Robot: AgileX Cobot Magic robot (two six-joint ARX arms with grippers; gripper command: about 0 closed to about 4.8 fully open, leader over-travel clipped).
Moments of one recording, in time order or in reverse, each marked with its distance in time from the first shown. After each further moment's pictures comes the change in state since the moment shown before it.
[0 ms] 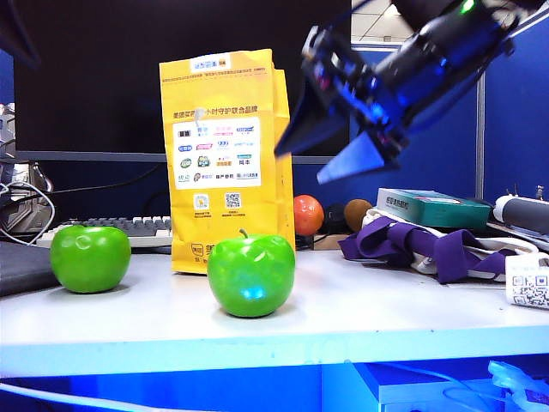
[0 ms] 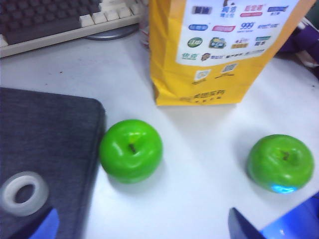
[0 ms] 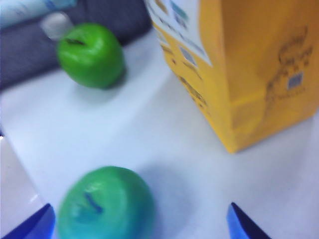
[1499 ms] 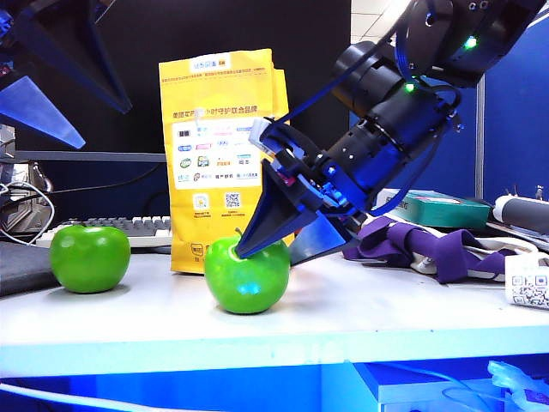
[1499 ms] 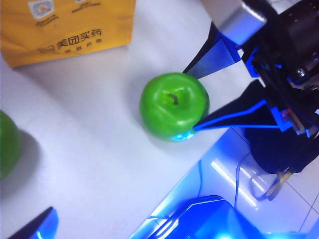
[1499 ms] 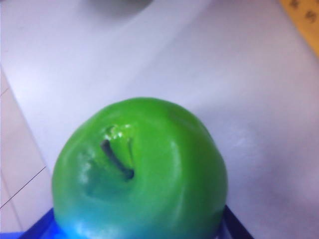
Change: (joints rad) left arm -0.275 0.184 0.005 -0.027 0.079 0.000; right arm 0.118 0.200 0.007 -0.015 -0.007 -0.066
